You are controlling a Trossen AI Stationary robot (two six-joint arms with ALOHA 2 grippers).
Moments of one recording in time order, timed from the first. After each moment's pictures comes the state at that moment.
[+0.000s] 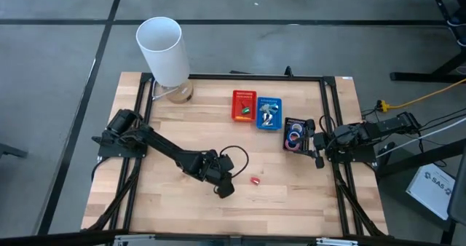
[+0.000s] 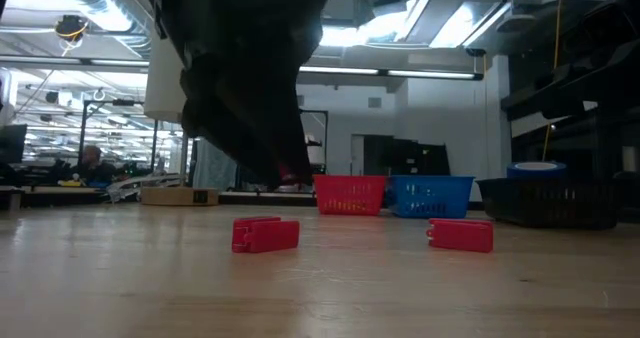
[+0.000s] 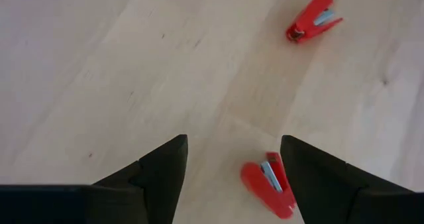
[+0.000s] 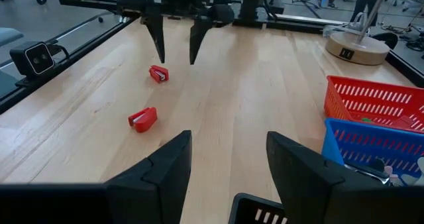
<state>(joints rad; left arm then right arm) -0.40 1.88 1.21 -0.40 -0.31 -0.87 0.31 0.12 0.10 -0.27 0.16 -0.01</state>
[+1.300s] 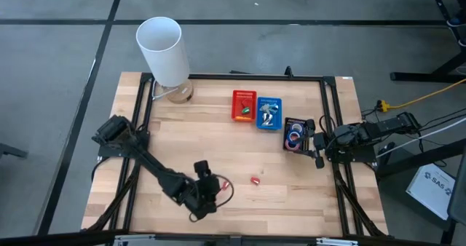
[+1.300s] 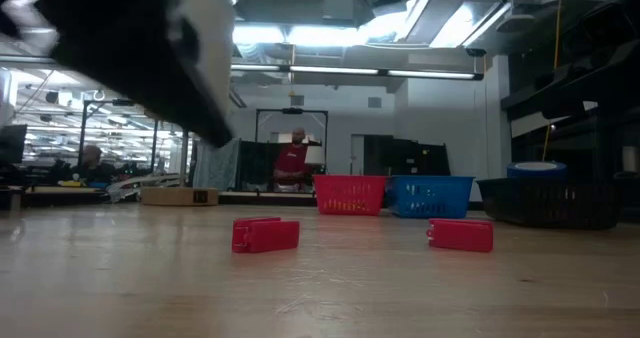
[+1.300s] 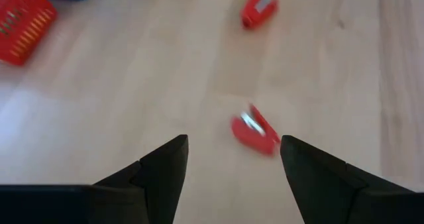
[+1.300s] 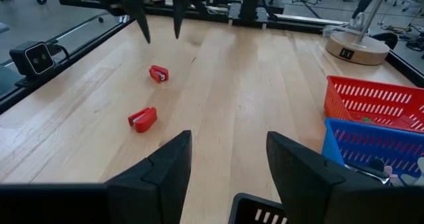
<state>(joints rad) -0.65 1.85 1.17 -0.44 -0.69 -0.70 0.31 0.12 0.10 -0.27 0.16 -0.01</state>
